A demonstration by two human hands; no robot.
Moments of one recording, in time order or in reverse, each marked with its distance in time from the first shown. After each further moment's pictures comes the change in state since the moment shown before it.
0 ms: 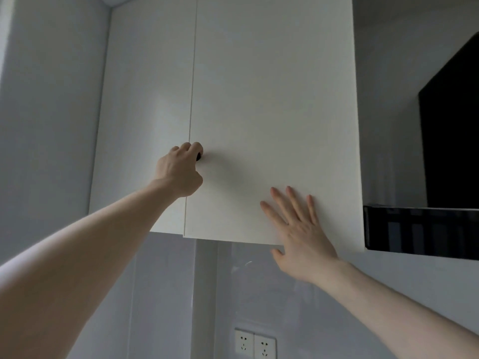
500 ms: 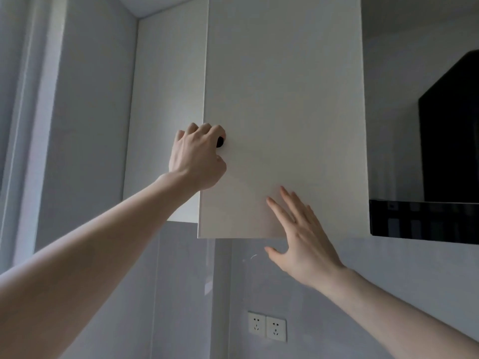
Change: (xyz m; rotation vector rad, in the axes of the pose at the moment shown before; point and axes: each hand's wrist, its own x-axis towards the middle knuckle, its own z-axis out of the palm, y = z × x) left_hand -0.061 0.006 -0.107 -0.060 0.230 0.122; right_hand -0.039 -0.081 -0.059 0.317 0.099 0.043
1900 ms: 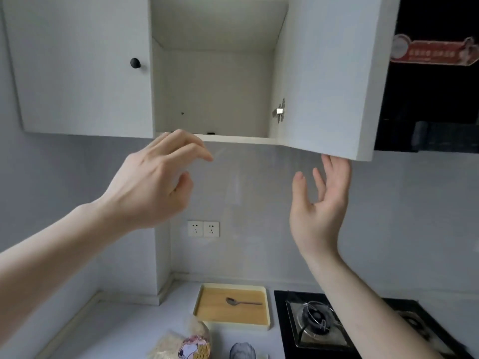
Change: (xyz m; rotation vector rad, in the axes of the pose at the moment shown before) left_hand -0.200 0.058 -0.060 -0.531 -0.165 0.342; right_hand -0.169 -0.057 -0.084 0.599 0.809 0.398
